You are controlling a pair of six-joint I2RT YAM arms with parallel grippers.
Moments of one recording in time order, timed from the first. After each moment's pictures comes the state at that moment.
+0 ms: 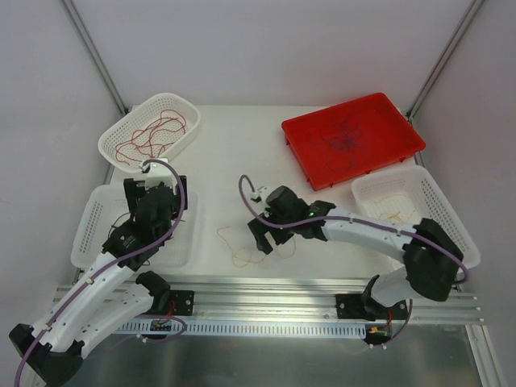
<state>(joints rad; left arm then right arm) -0.58 0.66 0.70 -0.46 -0.81 -0.09 0.96 1.41 0.93 -0.44 -0.06 0.25</state>
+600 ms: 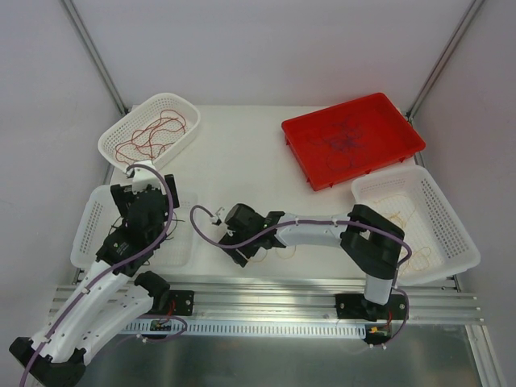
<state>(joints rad) -0.53 0.59 0.68 -0.45 -0.88 -0.13 1.17 1.84 1.14 -0.33 -0.04 0.17</state>
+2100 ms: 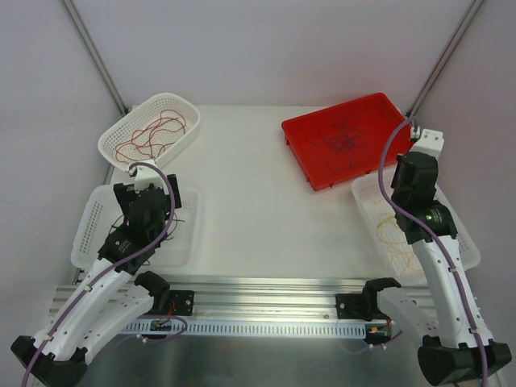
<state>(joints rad) -0.51 0.61 0.68 -0.45 -0.84 -0.14 0.22 0.86 1.09 -0.58 0.62 0.02</state>
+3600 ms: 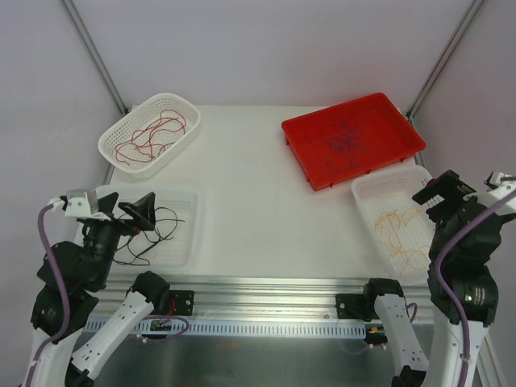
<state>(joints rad) -0.51 0.25 0.94 -0.64 -0.46 -0.17 -0.08 0.57 1.21 -0.85 0.49 0.31</state>
